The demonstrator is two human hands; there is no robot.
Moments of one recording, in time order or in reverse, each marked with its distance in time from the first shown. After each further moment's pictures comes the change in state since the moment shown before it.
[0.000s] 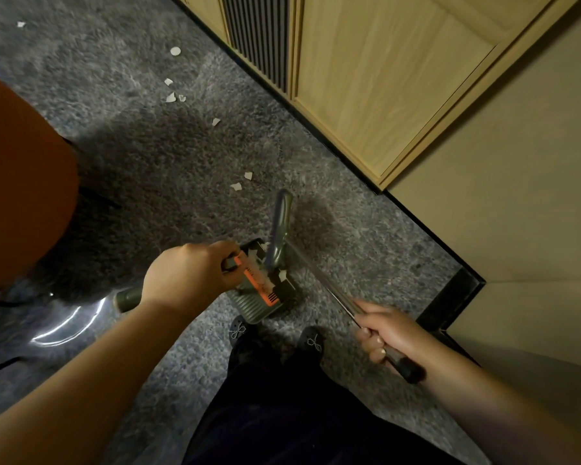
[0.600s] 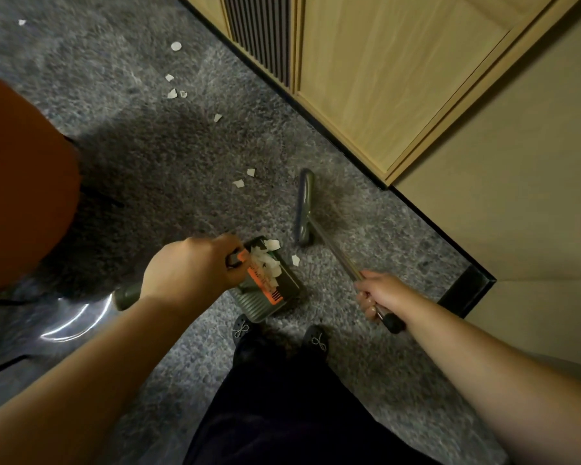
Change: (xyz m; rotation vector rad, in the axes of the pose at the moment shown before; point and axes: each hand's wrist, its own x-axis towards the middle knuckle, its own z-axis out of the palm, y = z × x) left_hand 0.011 0.009 -0.001 0.020 -0.053 -0.006; right_hand 0.070 -0.039 -0.012 -0.163 0.176 -0.040
